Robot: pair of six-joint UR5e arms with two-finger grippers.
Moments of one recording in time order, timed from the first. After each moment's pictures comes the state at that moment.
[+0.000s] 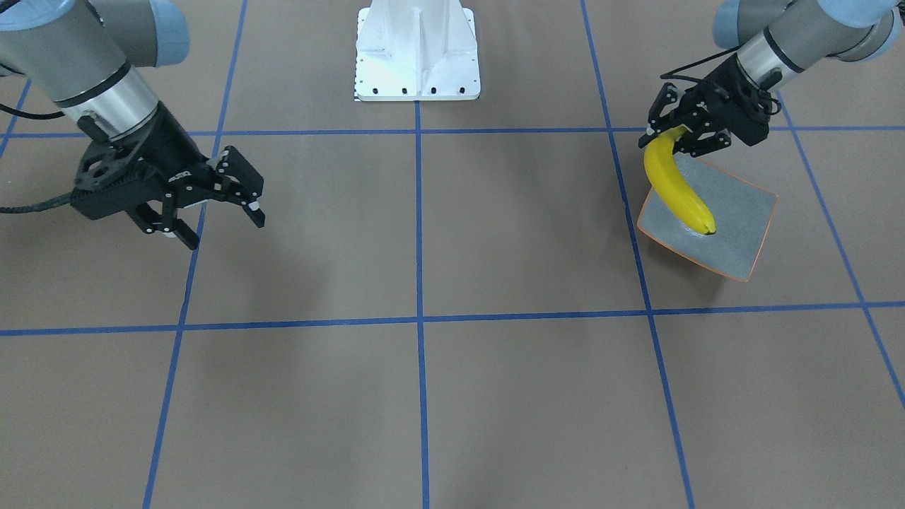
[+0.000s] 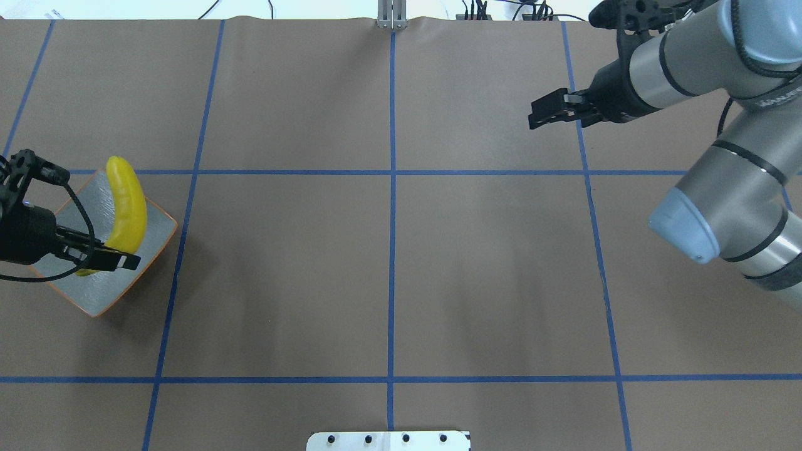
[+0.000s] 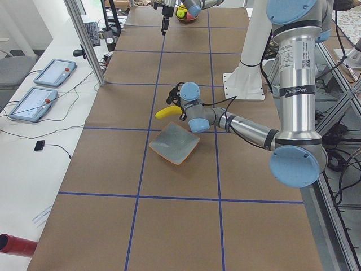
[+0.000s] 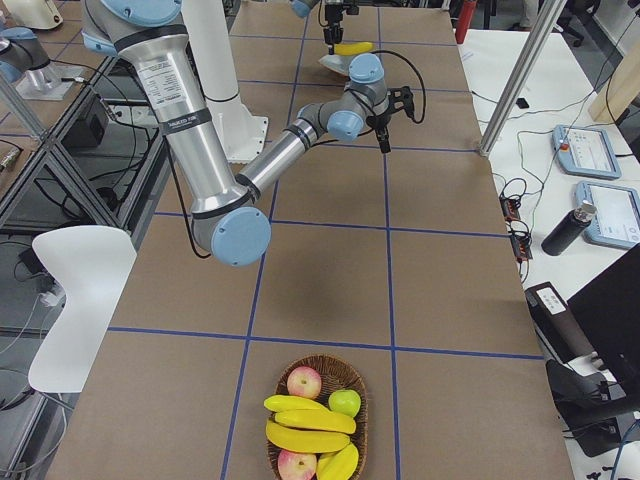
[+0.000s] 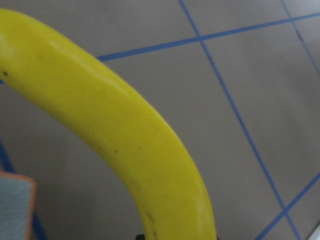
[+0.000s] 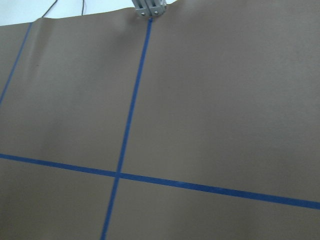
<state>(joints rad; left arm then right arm) -0.85 -1.45 -1.91 -2.43 -2.31 -0.74 0.94 -1.21 1.89 -1.26 2.12 0.88</state>
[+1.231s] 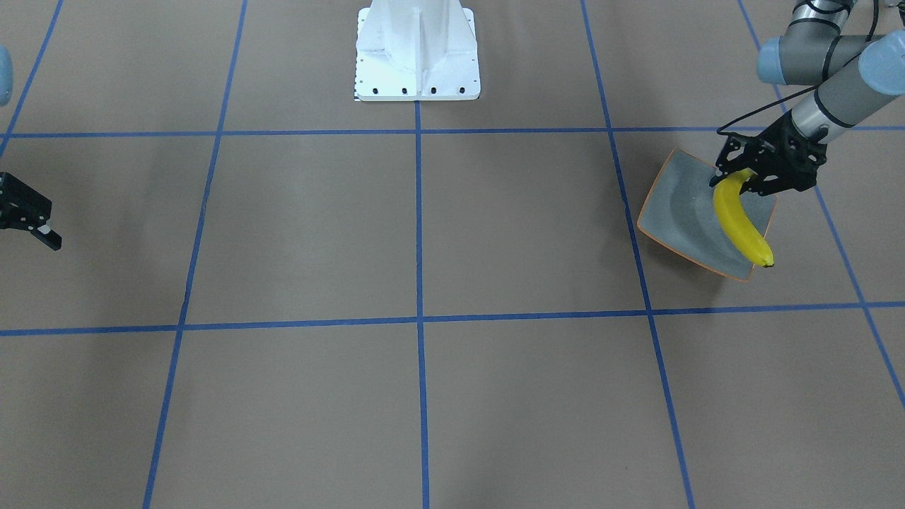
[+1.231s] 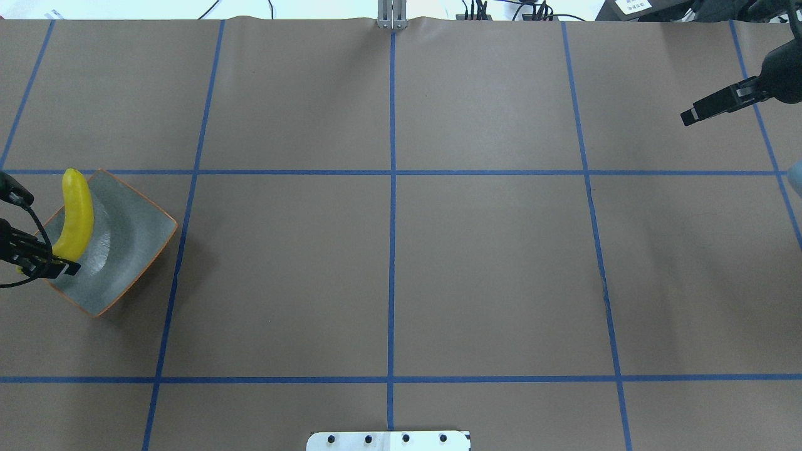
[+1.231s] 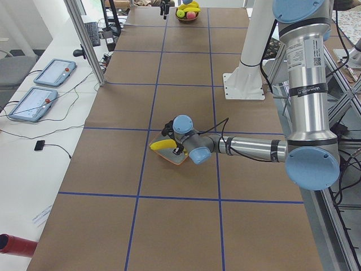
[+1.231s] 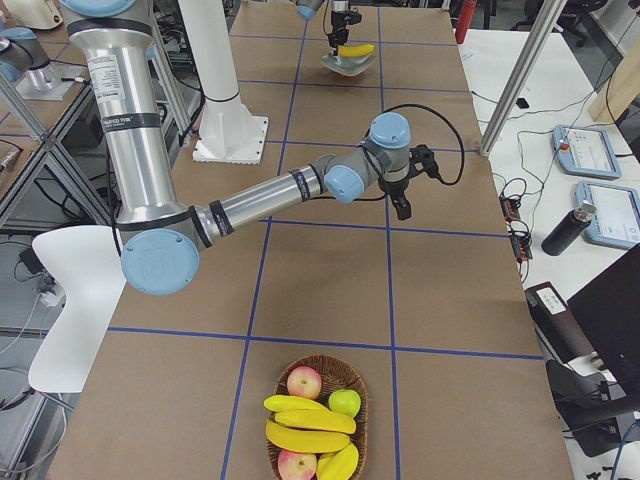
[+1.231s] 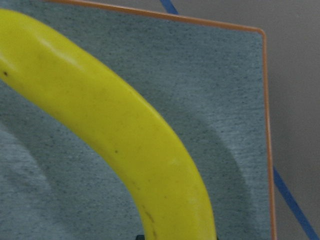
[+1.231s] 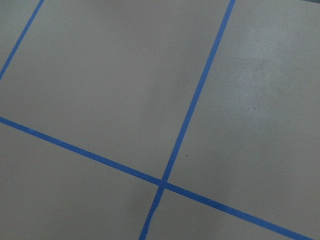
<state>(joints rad) -0.95 -1.41 -1.69 -2.42 -2.32 -0.38 1.23 -1.40 1.80 -1.26 2.33 0.37</state>
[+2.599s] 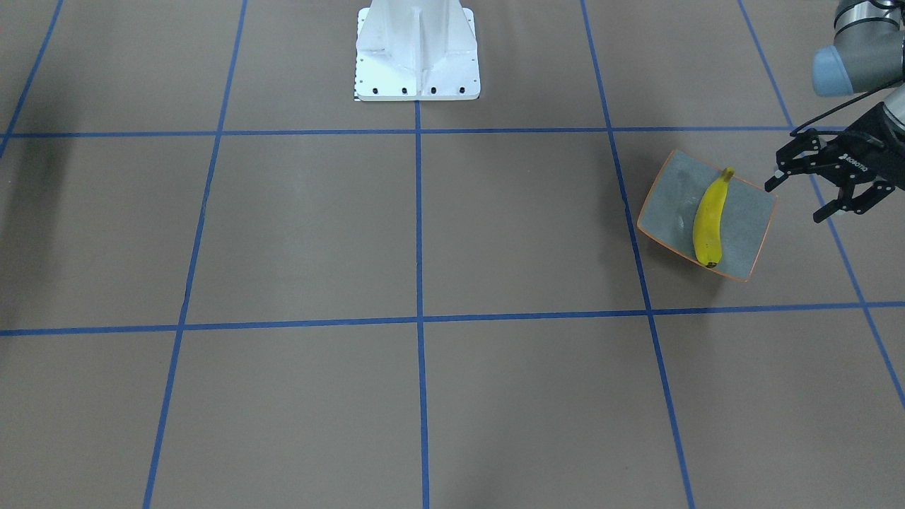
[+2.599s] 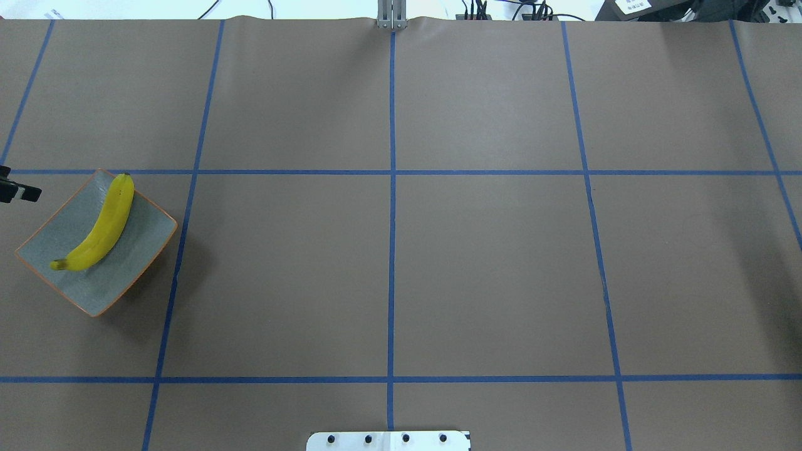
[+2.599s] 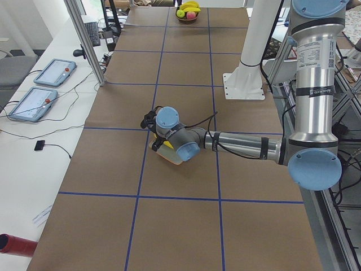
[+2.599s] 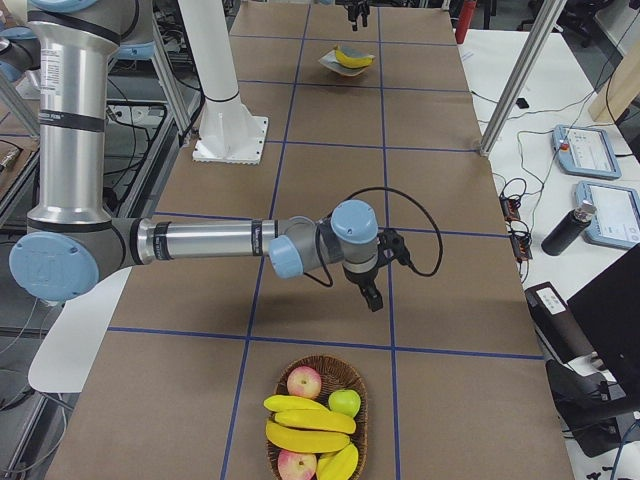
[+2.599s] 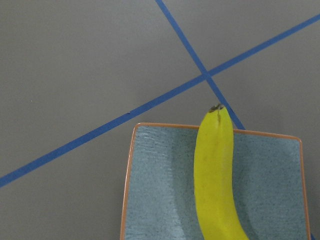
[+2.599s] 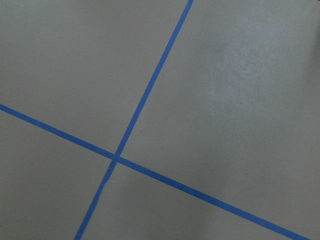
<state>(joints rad) -1.21 -1.51 -1.69 -2.37 -2.44 -0.34 1.53 -1.69 1.65 -1.26 2.36 -0.18</state>
